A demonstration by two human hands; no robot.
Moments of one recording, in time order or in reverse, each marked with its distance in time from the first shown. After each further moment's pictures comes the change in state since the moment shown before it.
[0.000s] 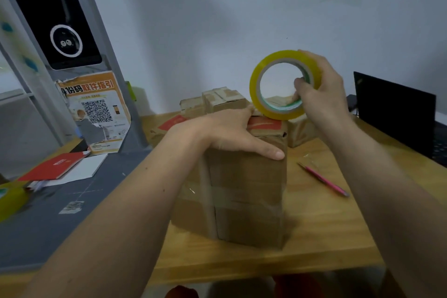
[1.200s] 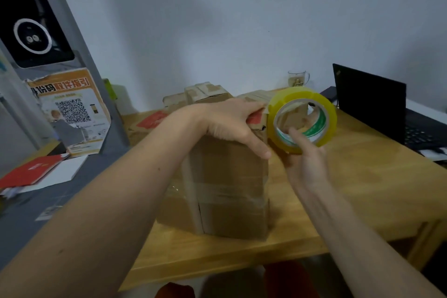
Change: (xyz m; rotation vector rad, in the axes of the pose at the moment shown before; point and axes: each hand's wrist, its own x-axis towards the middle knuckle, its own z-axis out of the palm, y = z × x) left_hand 0.021 0.023 0.001 0.006 -0.066 0.189; right_hand -0.090 0.064 -0.004 0.922 0.197 0.516
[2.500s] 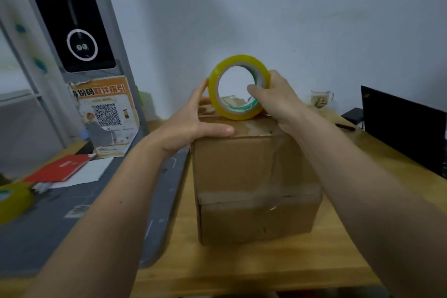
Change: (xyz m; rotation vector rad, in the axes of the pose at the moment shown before) left_hand -0.071 -0.100 -0.009 -0.690 0.545 0.011; right_hand 0.047 -0.018 0.162 -1.060 -0.378 -0.216
